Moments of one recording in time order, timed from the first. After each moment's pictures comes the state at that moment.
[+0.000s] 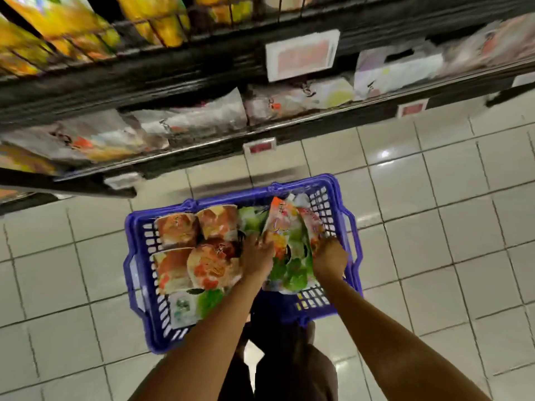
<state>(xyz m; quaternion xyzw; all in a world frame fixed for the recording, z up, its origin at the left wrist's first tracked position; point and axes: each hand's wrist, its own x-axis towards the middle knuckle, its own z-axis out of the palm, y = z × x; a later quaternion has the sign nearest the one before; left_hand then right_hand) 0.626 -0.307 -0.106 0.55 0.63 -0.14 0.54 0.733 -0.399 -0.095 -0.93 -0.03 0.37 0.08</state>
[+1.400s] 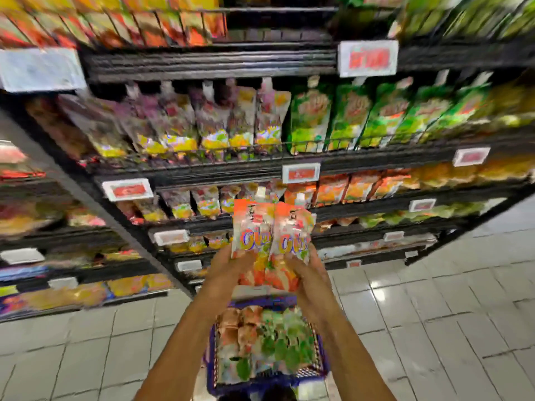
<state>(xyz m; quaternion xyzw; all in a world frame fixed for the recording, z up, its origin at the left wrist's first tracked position) 0.541 -0.203 0.503 0.52 0.42 0.22 0.71 0.671 -0.314 0.506 -0.50 -0.07 0.48 0.72</state>
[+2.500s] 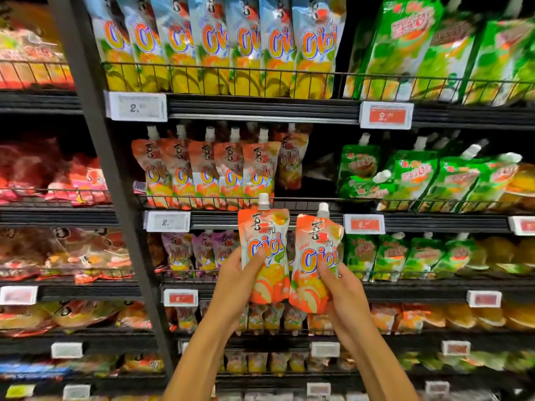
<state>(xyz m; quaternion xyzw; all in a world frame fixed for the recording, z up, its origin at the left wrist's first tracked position) 0.552 -0.154 0.724 0.56 0.28 0.43 0.65 0.715 -0.252 0.704 -0.47 -0.31 0.41 0.72</state>
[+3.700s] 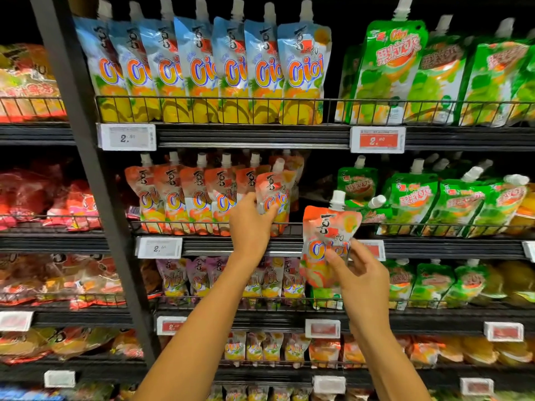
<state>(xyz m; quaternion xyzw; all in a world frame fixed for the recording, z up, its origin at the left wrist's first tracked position) 0.649 -0.065 0.808 0.71 0.42 0.53 0.19 0.748 -0.236 0.766 -0.56 -0.38 0.09 0.73</state>
